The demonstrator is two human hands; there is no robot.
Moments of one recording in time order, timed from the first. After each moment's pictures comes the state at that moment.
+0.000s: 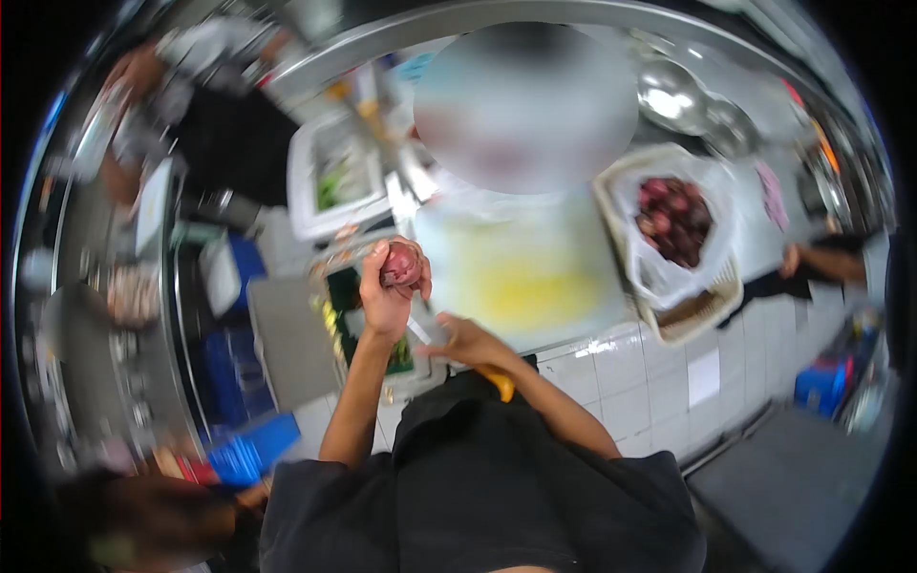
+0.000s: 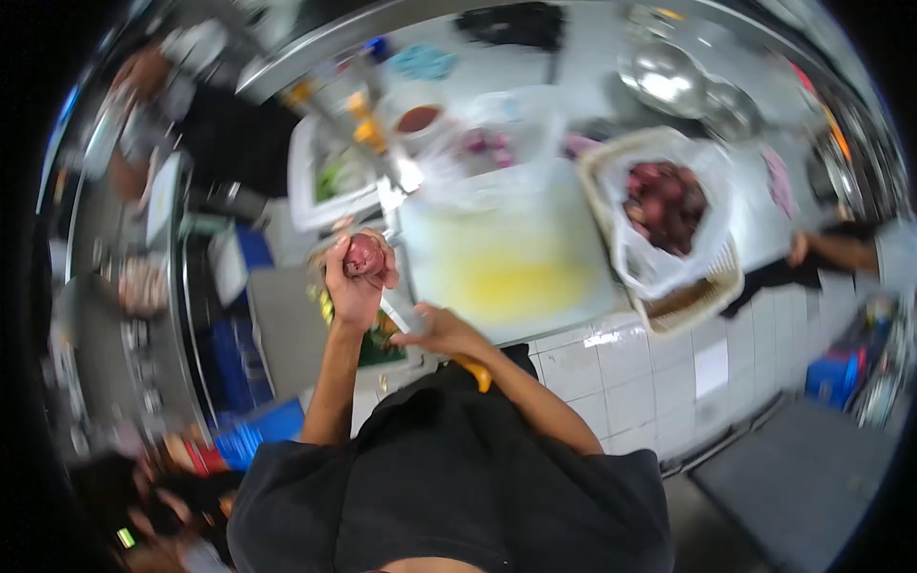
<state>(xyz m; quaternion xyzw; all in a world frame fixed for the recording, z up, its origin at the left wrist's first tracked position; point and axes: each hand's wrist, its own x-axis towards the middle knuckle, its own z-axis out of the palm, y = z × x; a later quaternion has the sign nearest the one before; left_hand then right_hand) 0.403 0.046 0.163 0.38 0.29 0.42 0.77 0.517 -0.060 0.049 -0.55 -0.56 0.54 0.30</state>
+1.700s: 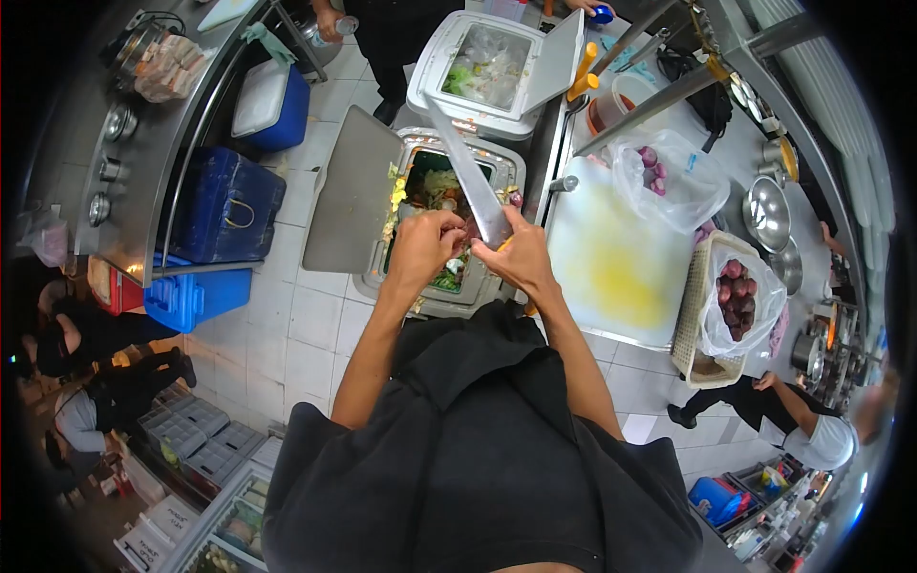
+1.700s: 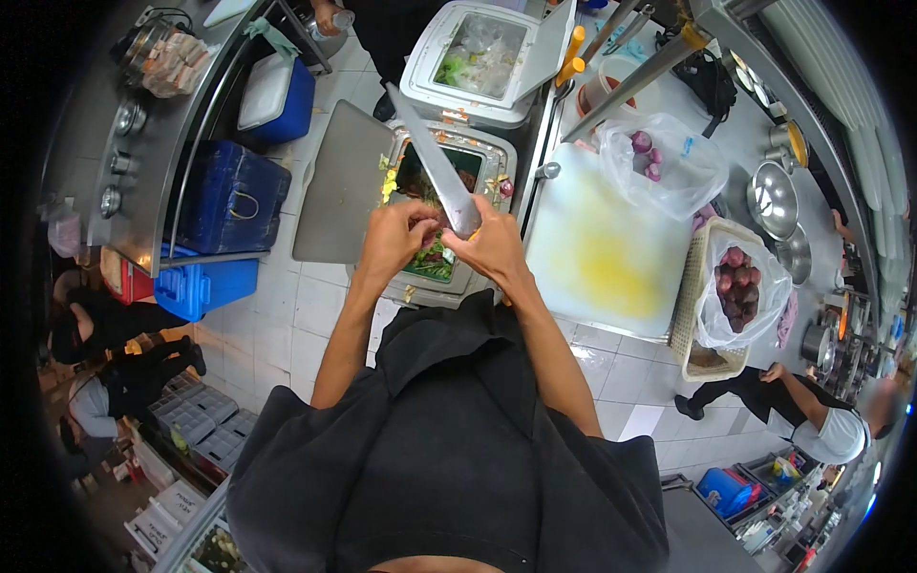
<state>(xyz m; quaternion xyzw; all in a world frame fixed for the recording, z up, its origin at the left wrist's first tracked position) 0.194 -0.013 0.088 0.64 0.60 0.32 0.36 0.378 -0.005 0.088 -0.55 -0.68 0.37 0.31</state>
